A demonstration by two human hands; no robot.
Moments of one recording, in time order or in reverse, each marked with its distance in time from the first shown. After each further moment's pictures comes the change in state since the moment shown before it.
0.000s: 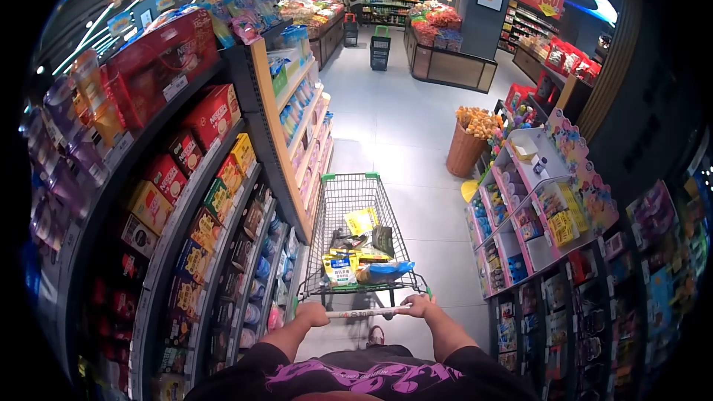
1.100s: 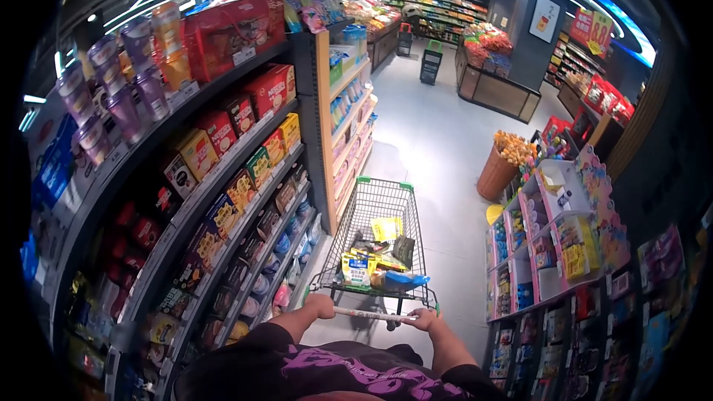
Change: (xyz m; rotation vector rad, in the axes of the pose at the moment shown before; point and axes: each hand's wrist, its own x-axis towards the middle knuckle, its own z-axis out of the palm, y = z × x) left_hand -0.040 0.008 0.065 -0.032 0.072 -0.005; right_hand -0.050 0.012 0.038 -0.051 -0.046 -0.012
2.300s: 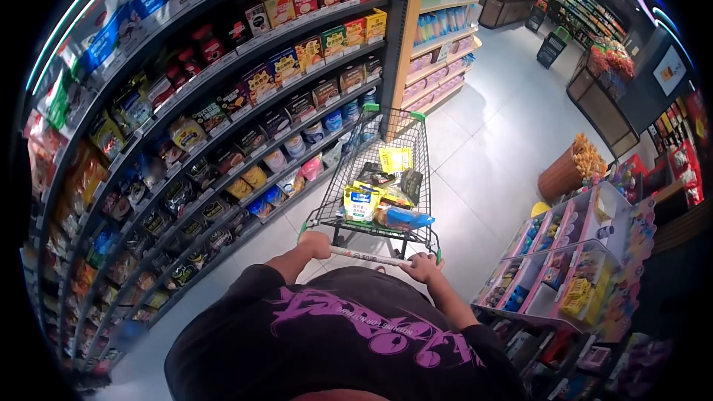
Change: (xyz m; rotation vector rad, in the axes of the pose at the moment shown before) left_hand -0.164 0.231 0.127 -0.286 -0.019 -0.404; right_hand -0.045 0.145 0.001 -0.312 -0.053 -0.432
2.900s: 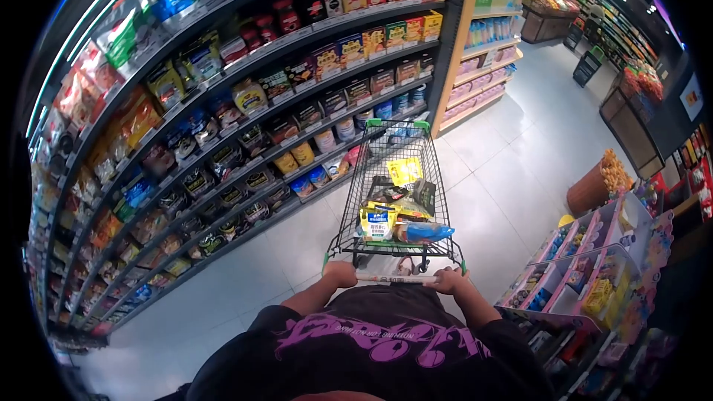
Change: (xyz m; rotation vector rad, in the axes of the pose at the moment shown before) left_hand -0.161 0.009 0.179 -0.220 -0.019 -0.123; right_hand -0.101 -0.029 0.077 -0.280 -0.228 -0.084
